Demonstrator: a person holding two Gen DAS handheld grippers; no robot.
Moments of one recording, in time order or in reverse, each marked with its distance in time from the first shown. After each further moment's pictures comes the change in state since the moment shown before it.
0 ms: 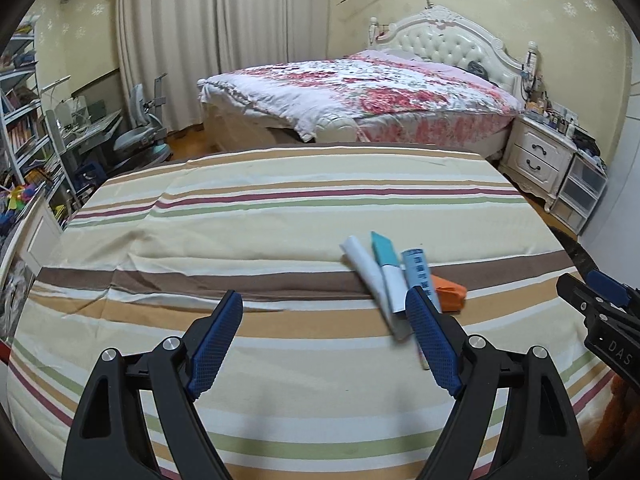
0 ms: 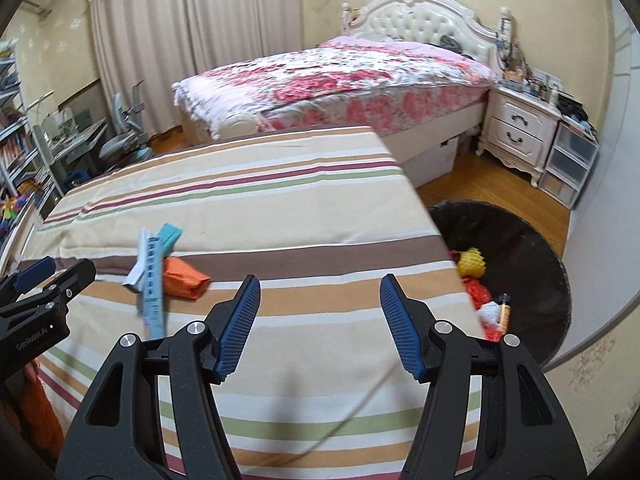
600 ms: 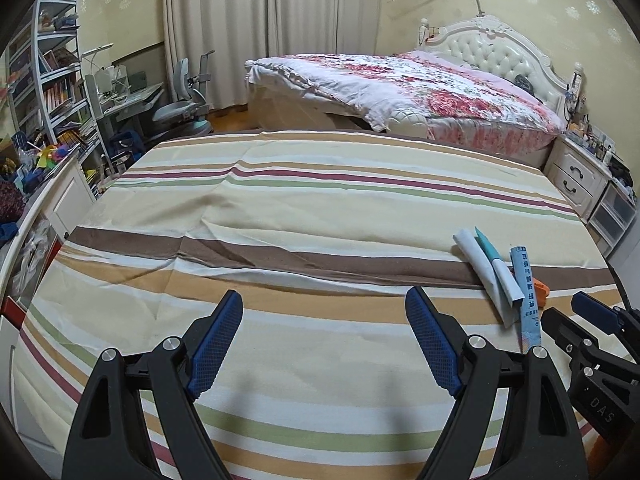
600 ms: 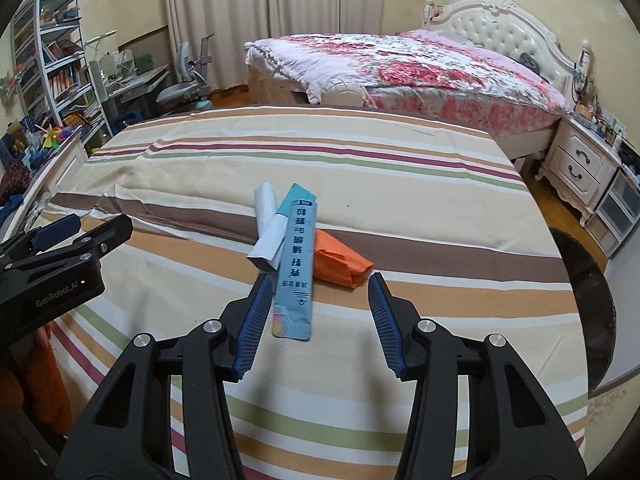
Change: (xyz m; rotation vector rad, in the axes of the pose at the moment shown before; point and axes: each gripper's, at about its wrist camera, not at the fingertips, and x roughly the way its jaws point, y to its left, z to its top) left arm 0.001 0.074 -0.016 -0.115 0.024 0.093; right arm 0.016 0.107 -0.011 -0.202 0.078 0.142
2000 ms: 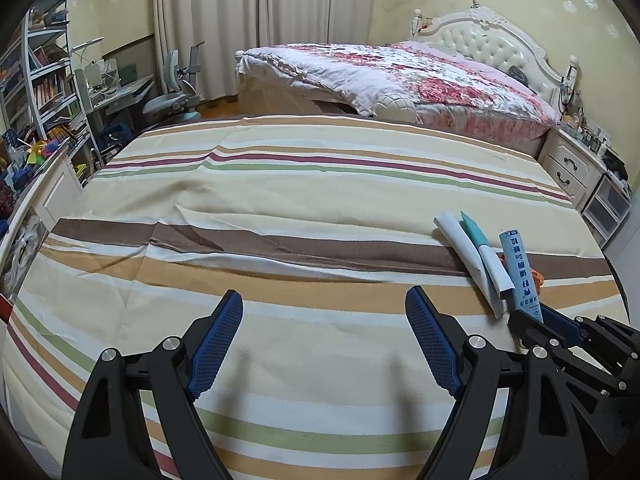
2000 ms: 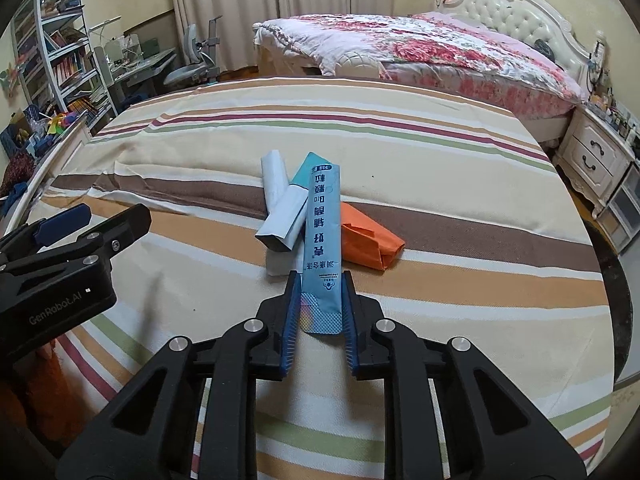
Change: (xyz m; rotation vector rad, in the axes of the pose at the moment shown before) left arm 0.011 -0.019 -0.005 0.014 0.037 -0.034; right arm 0.025 0.007 -0.008 -0.005 0.066 0.037
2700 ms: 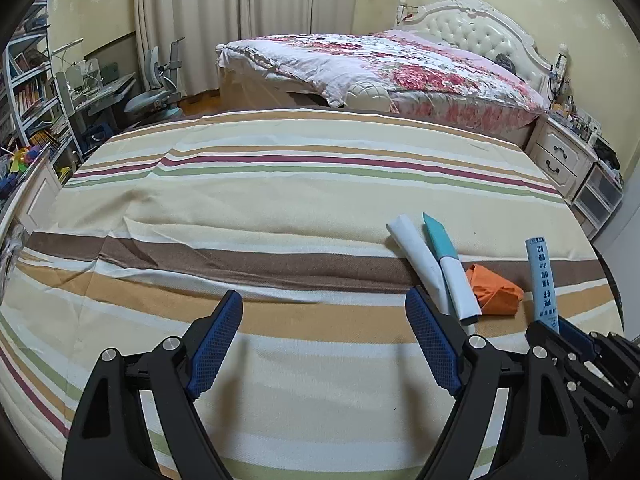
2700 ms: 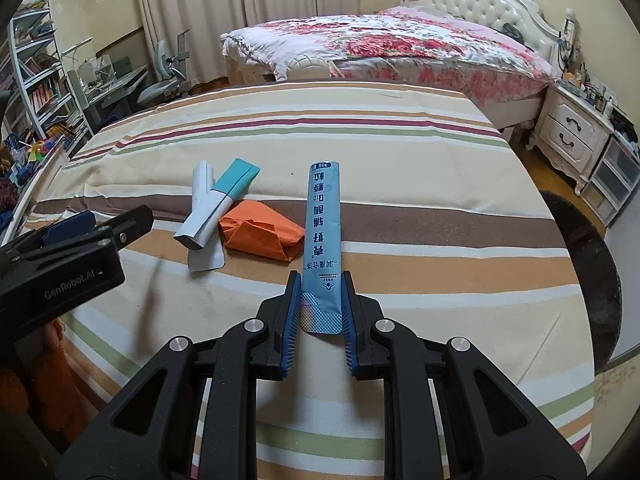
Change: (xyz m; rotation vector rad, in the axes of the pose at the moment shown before) left arm 0.021 -0.038 0.014 0.023 0.039 -0.045; right arm -0.007 -0.047 -0.008 0.096 -0.015 -0.055
